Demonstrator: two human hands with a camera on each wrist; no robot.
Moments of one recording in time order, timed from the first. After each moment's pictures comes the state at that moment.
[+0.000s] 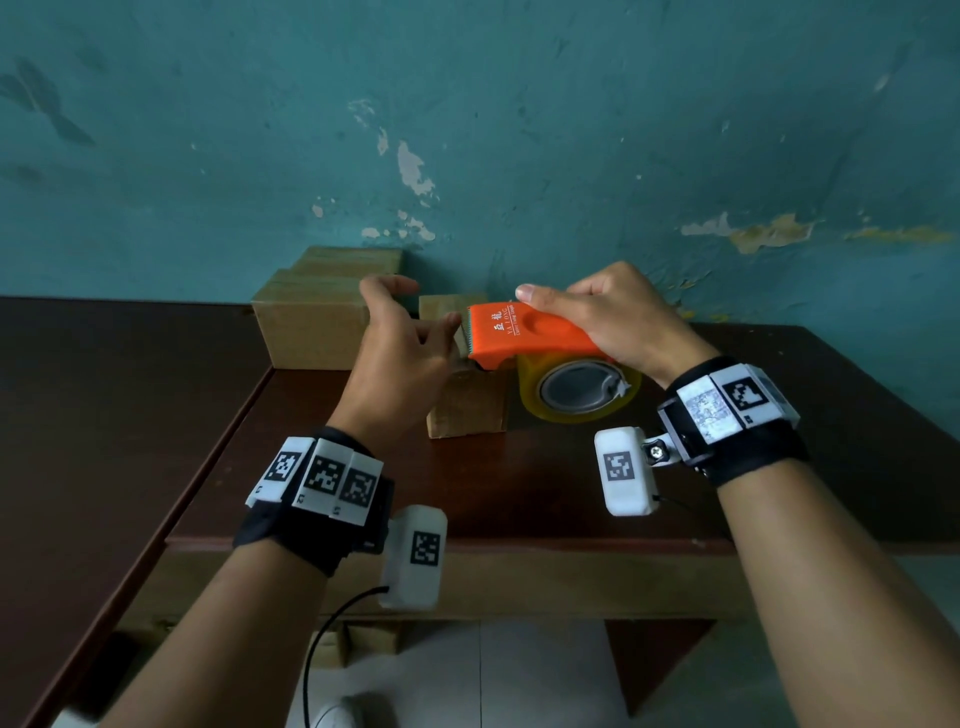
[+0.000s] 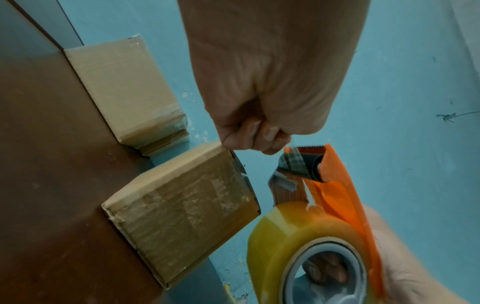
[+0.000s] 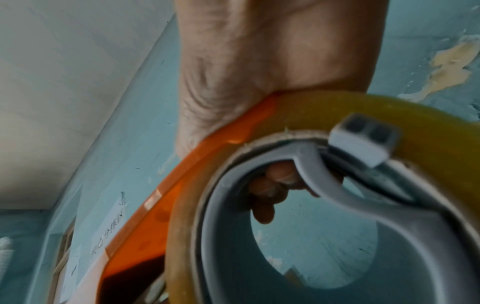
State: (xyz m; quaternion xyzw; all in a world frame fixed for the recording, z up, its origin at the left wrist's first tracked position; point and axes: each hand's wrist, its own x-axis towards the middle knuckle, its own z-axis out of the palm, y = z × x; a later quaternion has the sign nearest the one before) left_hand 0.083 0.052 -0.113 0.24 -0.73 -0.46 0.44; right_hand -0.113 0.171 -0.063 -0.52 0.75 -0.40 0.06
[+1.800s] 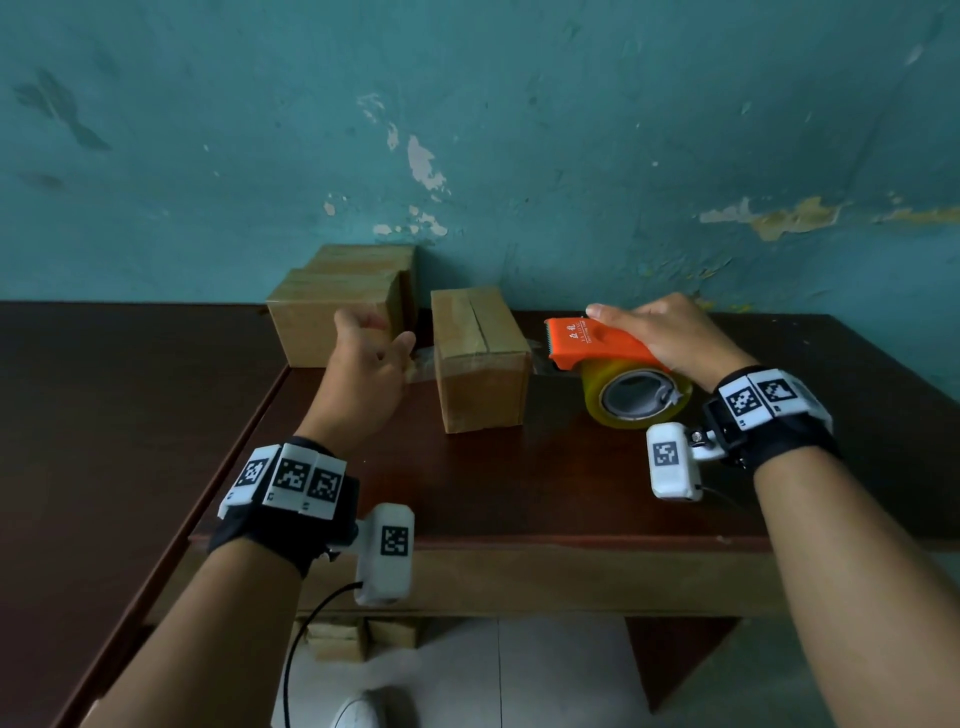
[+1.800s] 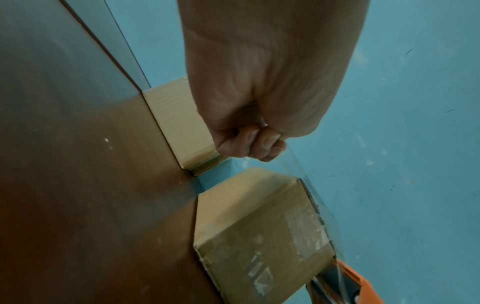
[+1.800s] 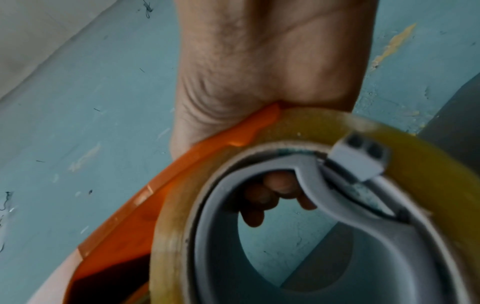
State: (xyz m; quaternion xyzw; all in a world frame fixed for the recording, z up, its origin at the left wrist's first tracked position) left_hand 0.111 0.008 -0.142 0.34 -0.71 -0.48 0.39; right_hand -0.187 0.176 -0.113 -0.45 0.79 -0.40 0.12
